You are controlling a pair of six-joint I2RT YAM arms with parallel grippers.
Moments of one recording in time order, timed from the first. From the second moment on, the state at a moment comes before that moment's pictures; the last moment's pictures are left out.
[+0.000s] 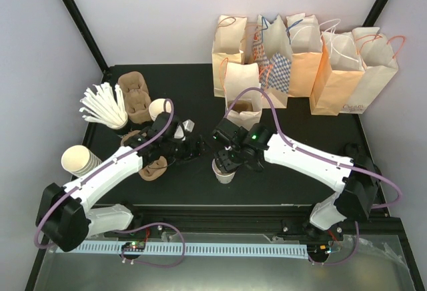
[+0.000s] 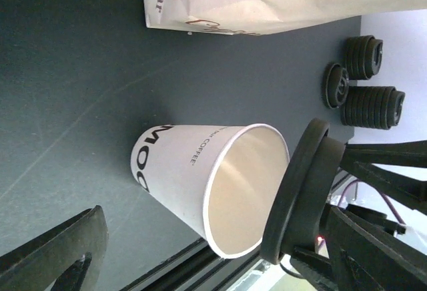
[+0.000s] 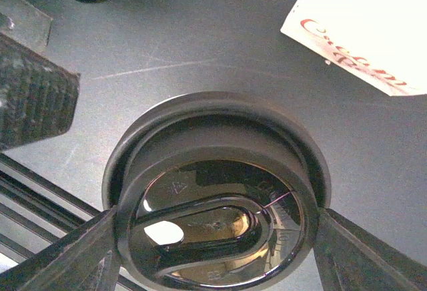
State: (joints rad) left arm -0.56 1.17 0.81 -0.50 0.49 -0.82; right arm 1.02 1.52 1.32 -1.01 0.11 0.49
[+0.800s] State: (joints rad) left arm -0.53 1.26 0.75 -0.40 0.65 -0.90; right arm 1.02 1.64 1.39 -1.06 0.08 0.43
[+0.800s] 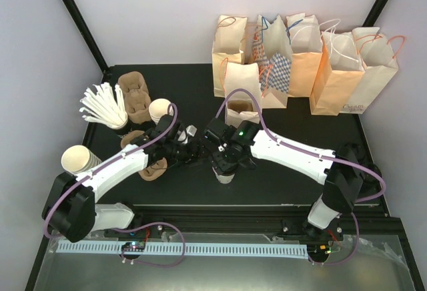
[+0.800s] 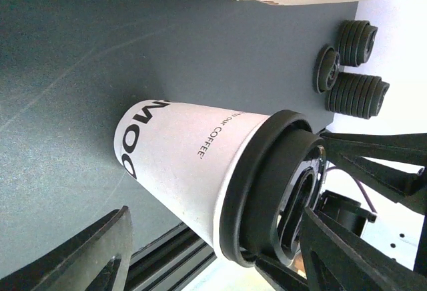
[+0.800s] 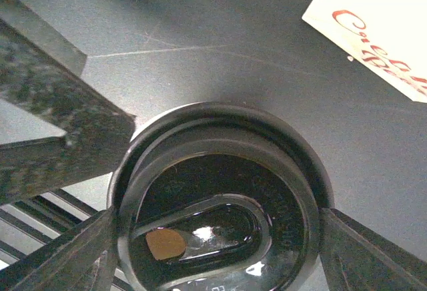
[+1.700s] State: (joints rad) left arm -0.51 1.27 0.75 -0.36 0.73 -0.90; right arm 1.02 1.65 1.38 -1.03 0.04 0.40
